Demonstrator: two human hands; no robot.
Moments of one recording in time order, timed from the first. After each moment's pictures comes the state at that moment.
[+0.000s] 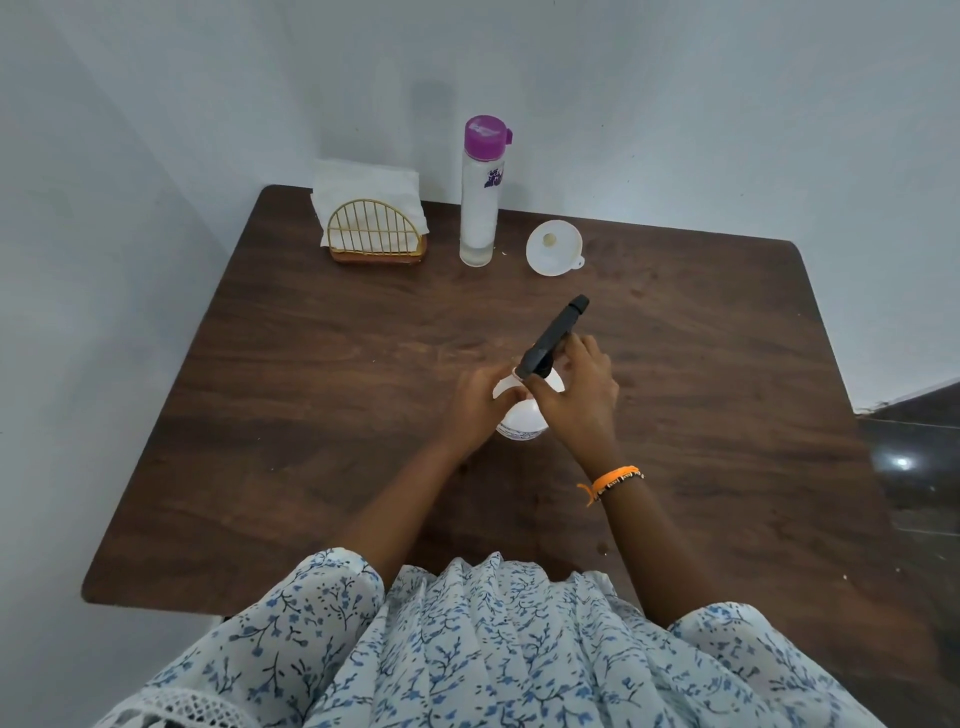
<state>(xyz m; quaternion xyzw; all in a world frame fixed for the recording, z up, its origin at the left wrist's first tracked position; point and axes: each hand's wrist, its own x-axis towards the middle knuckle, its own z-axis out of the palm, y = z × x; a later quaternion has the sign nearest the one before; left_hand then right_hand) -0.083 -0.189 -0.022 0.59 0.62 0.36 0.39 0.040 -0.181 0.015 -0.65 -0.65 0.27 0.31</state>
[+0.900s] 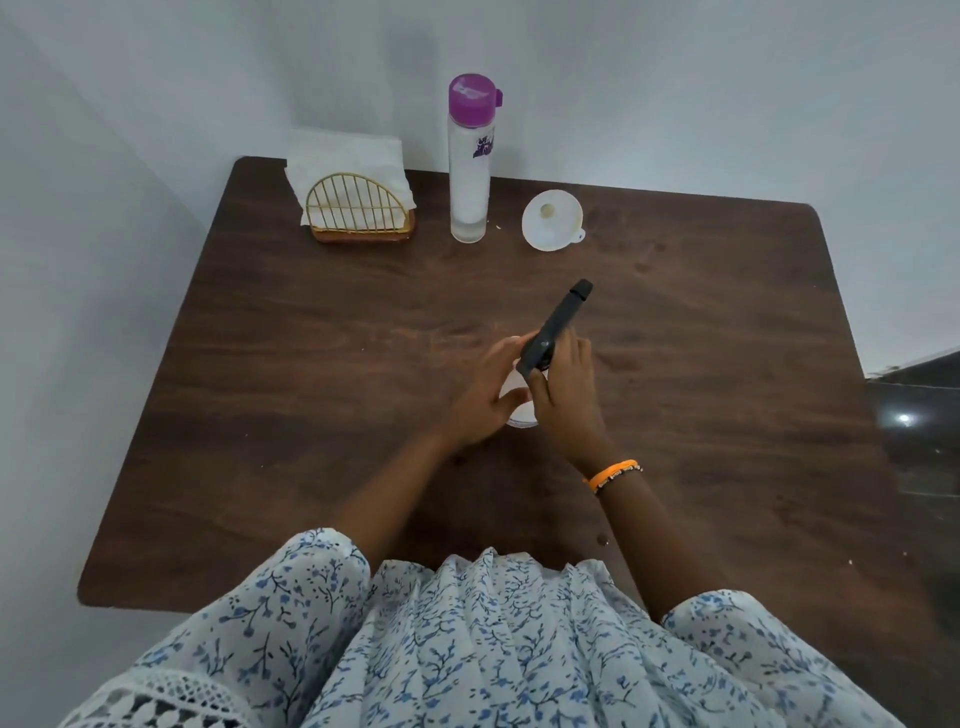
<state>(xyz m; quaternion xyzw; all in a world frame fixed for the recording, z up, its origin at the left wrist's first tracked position) -0.084 -0.176 -0.041 0.67 0.48 0.35 0.44 0.041 -0.176 -0.005 -0.57 -0.71 0.31 0.27</state>
